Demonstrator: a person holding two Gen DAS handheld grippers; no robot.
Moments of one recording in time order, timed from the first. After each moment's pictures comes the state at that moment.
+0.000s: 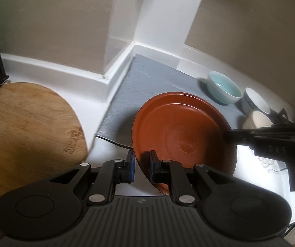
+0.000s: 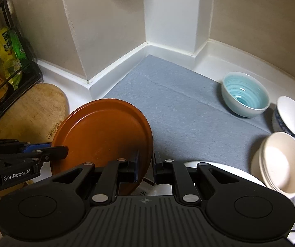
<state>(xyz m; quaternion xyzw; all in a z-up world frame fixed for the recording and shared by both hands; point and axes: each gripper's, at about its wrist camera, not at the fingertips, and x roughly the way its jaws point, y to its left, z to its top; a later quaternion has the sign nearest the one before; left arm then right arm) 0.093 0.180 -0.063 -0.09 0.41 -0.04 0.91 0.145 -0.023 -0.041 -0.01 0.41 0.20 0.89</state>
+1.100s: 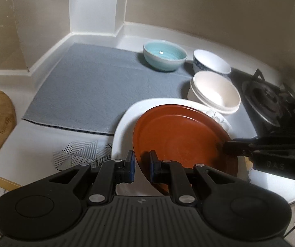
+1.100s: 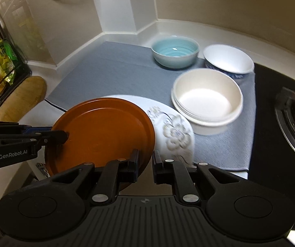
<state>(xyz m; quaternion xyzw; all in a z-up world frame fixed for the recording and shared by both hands) 0.064 0.012 -0.069 -0.02 0.44 -0.07 0.89 0.077 -0.189 -0.086 0.05 0.43 0.19 0.88</state>
